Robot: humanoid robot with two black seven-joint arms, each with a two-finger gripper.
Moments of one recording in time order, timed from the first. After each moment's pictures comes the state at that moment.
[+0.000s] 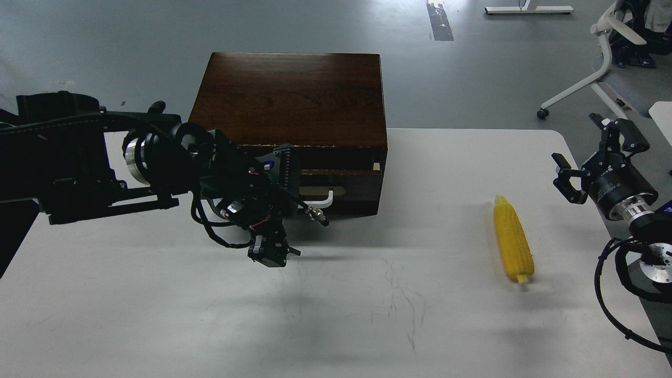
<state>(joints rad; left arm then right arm) -1.48 0.51 0.20 -1.54 2.18 -0.49 -0.49 0.56 -0.71 0.48 0.91 0.07 0.28 0.49</state>
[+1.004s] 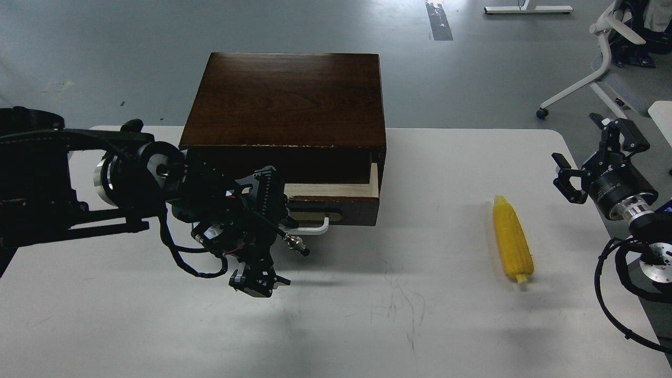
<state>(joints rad) -1.47 0.64 0.20 -1.72 2.18 -0.49 -0.49 0.56 -0.71 0.48 0.91 0.07 0.28 0.49</state>
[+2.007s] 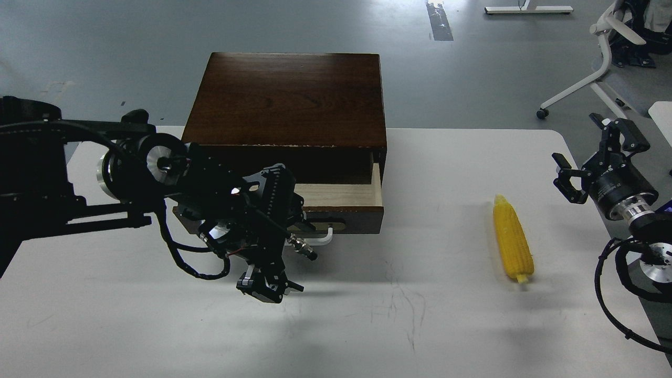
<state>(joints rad) -1.52 0.64 0.14 -1.76 2.15 -0.49 -0.49 0.56 -0.71 0.48 0.91 0.07 0.28 0.49</state>
